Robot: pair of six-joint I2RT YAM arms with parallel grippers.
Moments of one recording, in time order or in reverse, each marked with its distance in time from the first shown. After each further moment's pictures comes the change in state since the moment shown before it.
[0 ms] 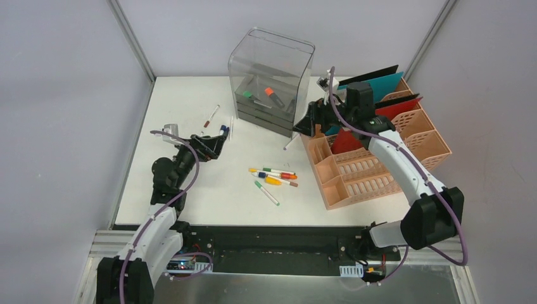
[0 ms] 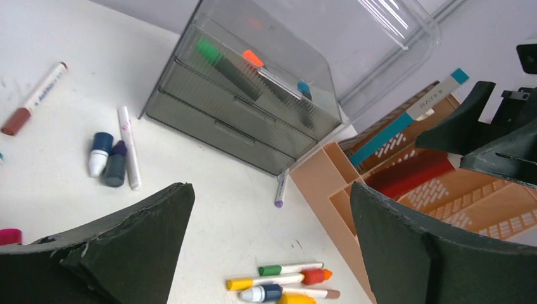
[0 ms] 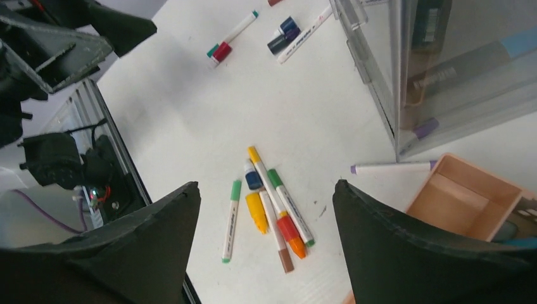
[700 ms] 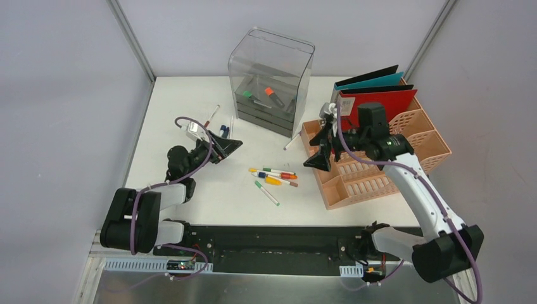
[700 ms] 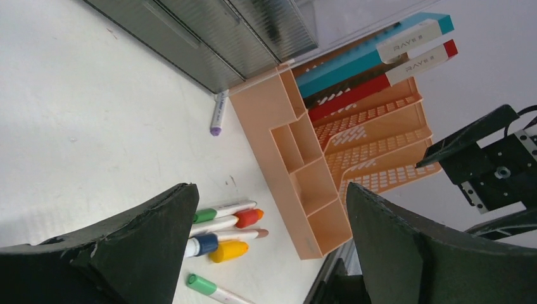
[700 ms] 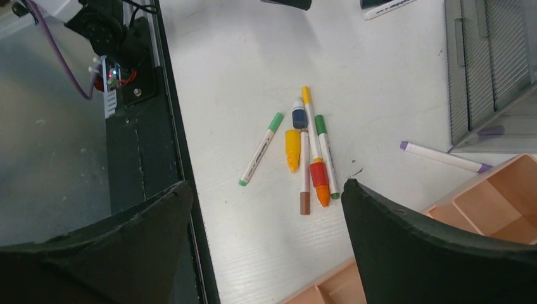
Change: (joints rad) left arm -0.018 0.497 0.018 0.352 0.307 -0.337; right arm -0.011 -0.224 -0.107 -0.330 -0.249 -0.471
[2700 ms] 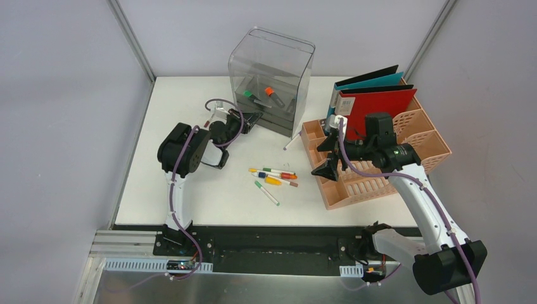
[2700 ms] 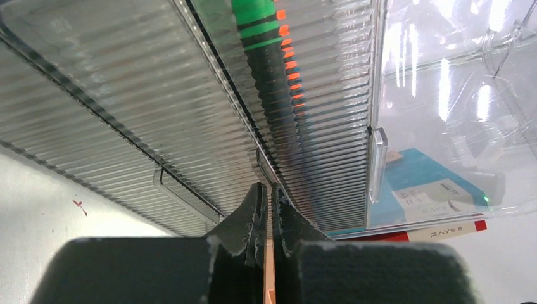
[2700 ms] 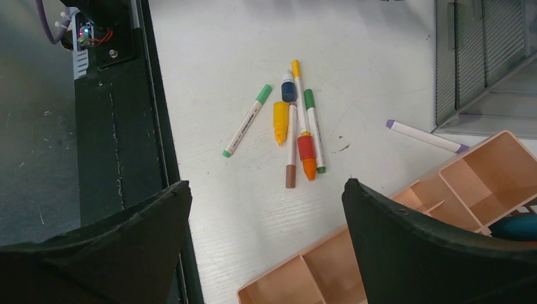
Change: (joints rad) left arm -0.220 0.883 0.598 0.381 -0.383 -0.285; right arm -0.055 -0.140 -0.105 -0.105 -0.006 -0.225
